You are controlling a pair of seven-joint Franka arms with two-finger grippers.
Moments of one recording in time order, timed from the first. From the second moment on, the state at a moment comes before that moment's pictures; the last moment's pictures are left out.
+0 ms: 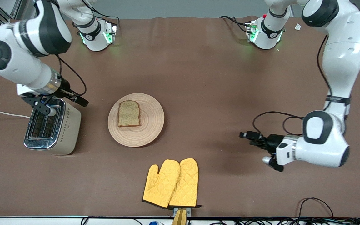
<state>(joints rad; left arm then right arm) 0.21 0.86 -0.51 -1.15 -0.28 1.70 0.30 0.15 -0.01 0.04 -2.04 0.08 1.97 0.82</state>
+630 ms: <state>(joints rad) 0.16 0.42 -0.51 -1.14 0.25 1.45 0.17 0.34 0.01 0.04 -2.30 0.10 2.40 1.33</state>
